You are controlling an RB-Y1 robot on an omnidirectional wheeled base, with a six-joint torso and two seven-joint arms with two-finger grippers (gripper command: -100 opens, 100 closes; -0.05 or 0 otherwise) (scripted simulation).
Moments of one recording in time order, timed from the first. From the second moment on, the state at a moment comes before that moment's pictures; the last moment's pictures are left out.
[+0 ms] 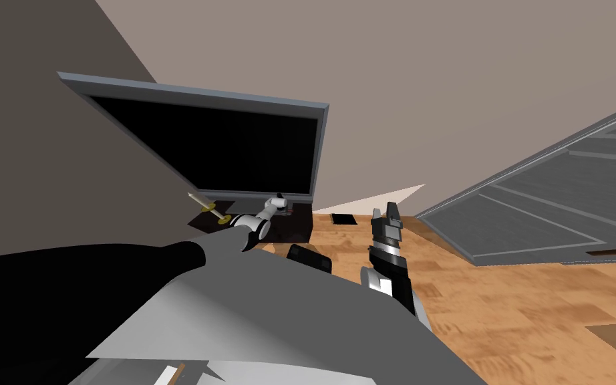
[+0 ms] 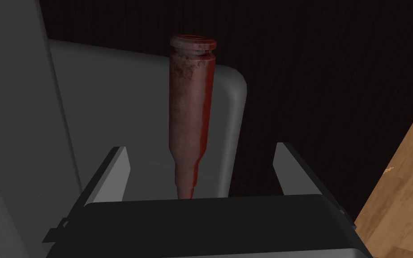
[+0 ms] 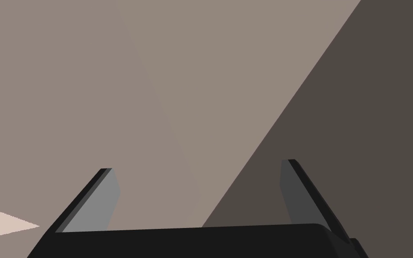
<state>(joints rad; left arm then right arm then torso) -0.65 0.30 0.16 -0.63 0.19 0.91 0.19 0.55 -0.01 0.07 -2.24 0.06 -0.38 0.08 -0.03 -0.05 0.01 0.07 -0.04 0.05</state>
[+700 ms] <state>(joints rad) -0.61 0.29 0.16 -0.59 0.19 0.90 0.18 0.55 -0.01 0.07 -2.24 0.06 -0.38 0.08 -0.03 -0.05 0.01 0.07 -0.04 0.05</state>
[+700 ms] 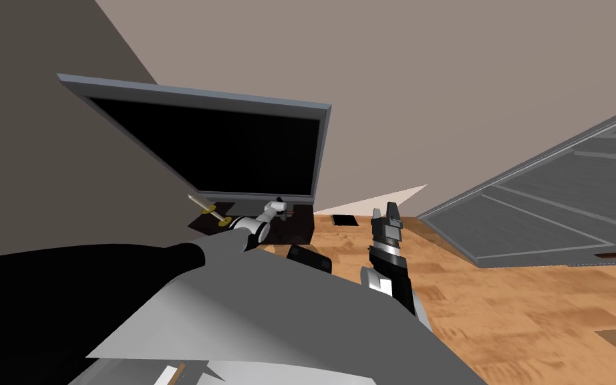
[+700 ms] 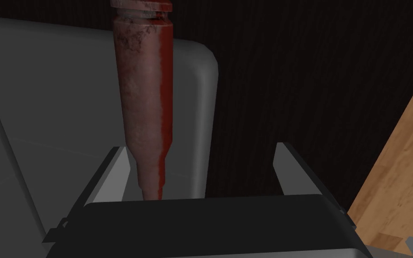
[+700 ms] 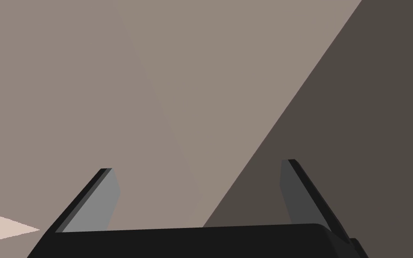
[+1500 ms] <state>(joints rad) -0.55 0.25 0.16 -0.55 0.20 0.80 0.18 0.55 -0.01 0.07 -2.24 0.06 -0.38 0.08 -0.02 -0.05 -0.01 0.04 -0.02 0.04</state>
